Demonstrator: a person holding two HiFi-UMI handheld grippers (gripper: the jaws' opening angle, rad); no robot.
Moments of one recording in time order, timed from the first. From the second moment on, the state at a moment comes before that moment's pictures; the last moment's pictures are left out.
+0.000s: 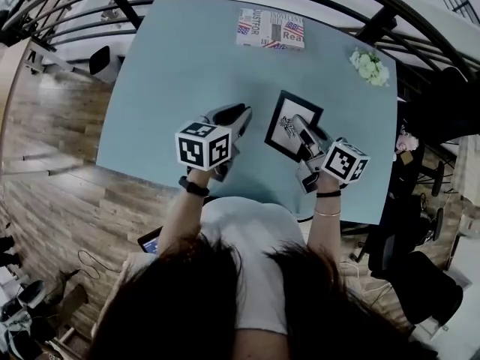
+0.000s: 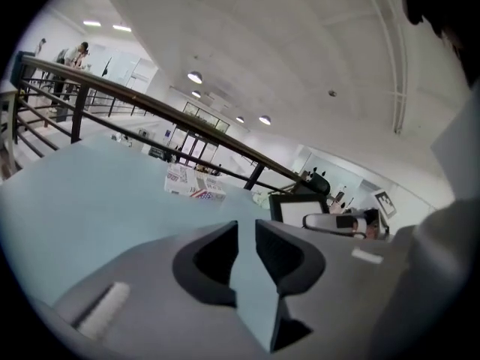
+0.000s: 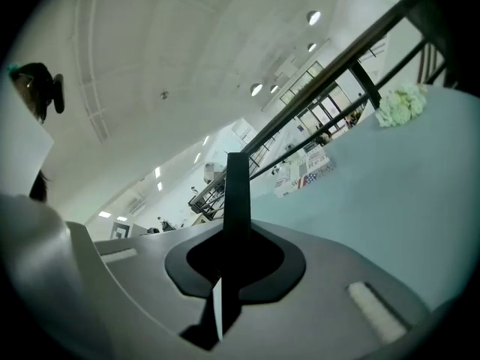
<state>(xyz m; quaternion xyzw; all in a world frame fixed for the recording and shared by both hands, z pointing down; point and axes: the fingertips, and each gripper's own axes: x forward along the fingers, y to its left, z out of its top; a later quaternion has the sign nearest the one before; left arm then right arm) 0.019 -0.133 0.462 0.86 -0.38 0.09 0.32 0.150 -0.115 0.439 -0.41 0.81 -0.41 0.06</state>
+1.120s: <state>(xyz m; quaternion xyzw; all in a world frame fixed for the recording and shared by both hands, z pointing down) 0.008 -0.117 0.395 0.90 -0.43 0.10 0.07 0.190 -0.088 0.372 -0.60 0.78 0.00 -0.14</state>
